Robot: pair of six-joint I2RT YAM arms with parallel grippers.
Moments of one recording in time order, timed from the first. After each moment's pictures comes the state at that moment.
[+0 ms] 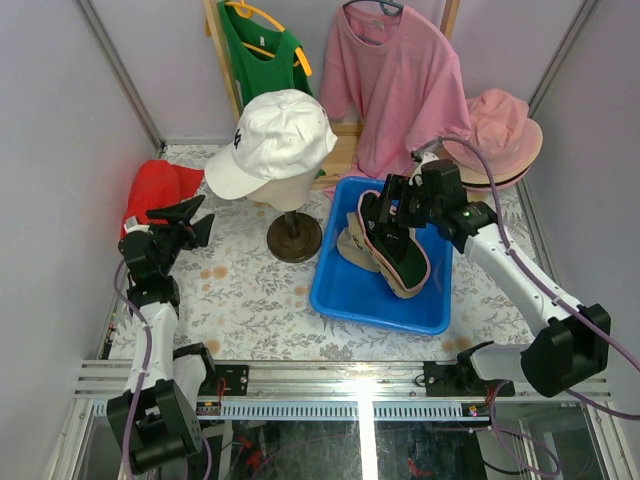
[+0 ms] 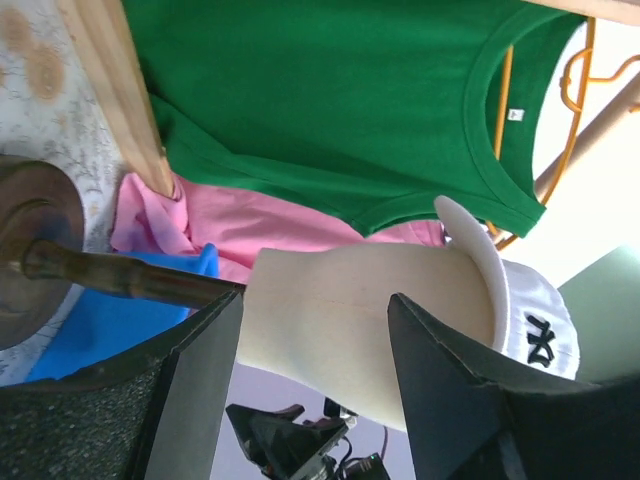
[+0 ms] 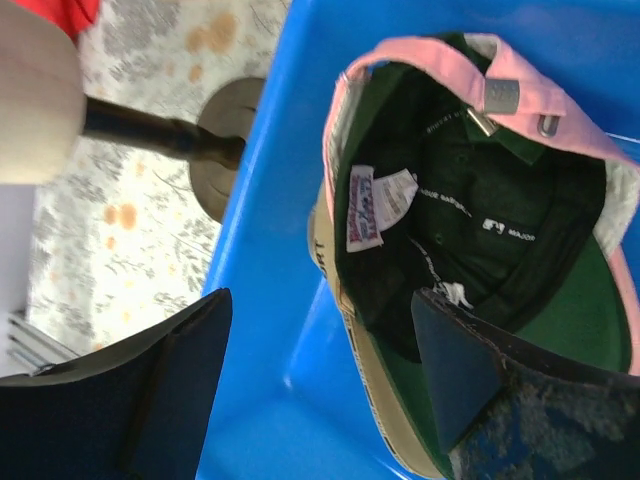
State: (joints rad) left arm 0.34 0.86 0.45 0.33 0.54 -1.70; right arm 0.39 1.31 1.15 -0.46 -0.20 0.53
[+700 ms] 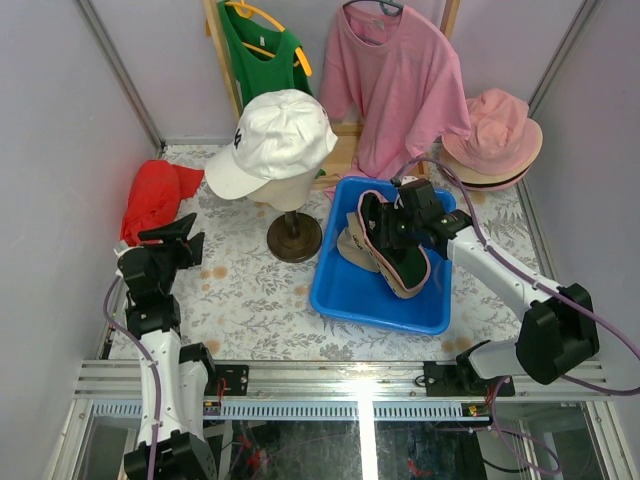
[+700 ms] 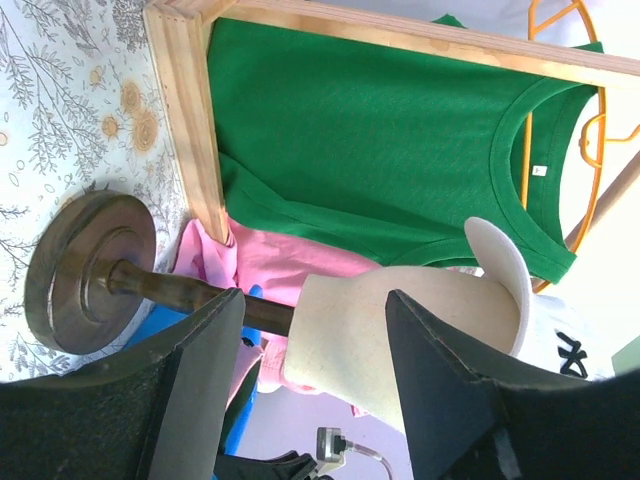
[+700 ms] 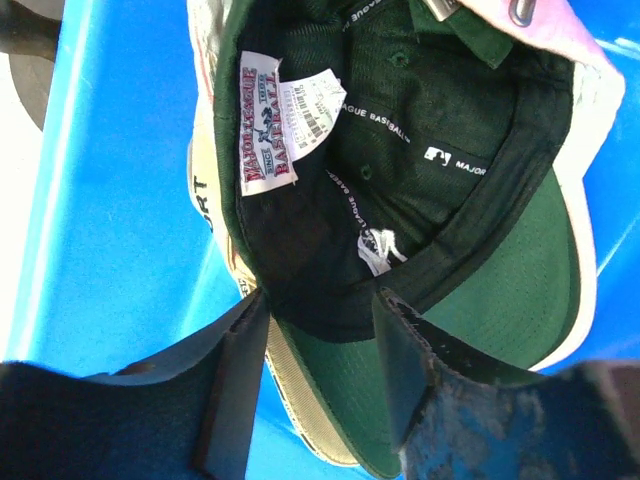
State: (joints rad) left arm 0.34 0.60 0.44 -0.07 0.34 -1.60; right arm 0.49 1.38 1.04 -0.52 -0.04 0.38
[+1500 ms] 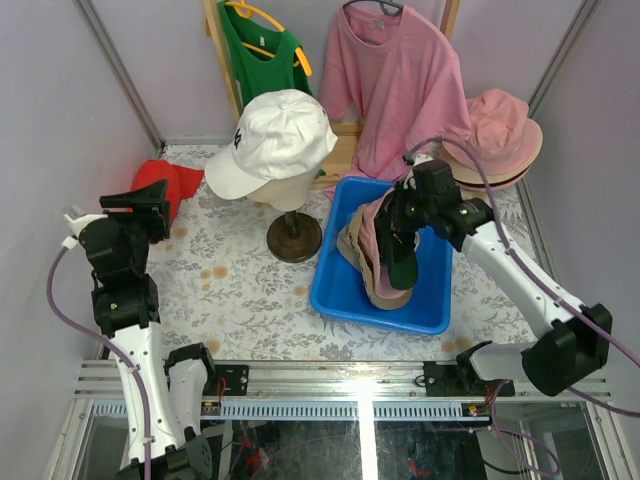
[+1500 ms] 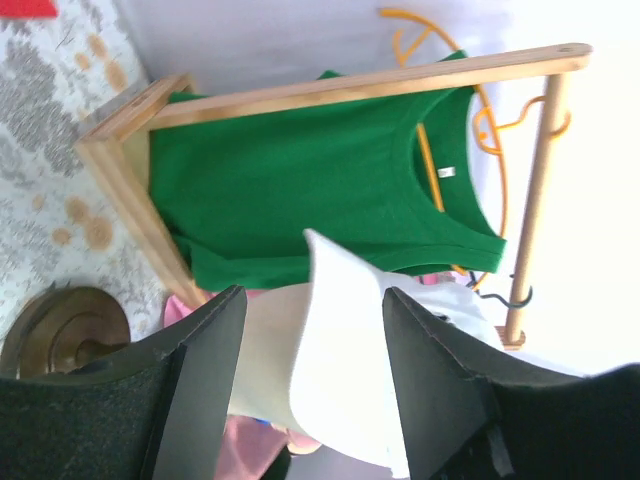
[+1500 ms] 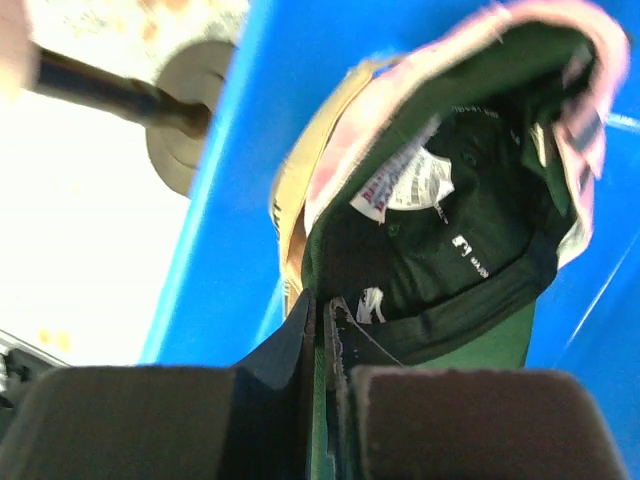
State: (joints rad) left arm 0.34 0.67 0.89 -0.37 0.18 -1.35; right arm 0.47 1.34 1.18 -0.60 -0.09 0.43
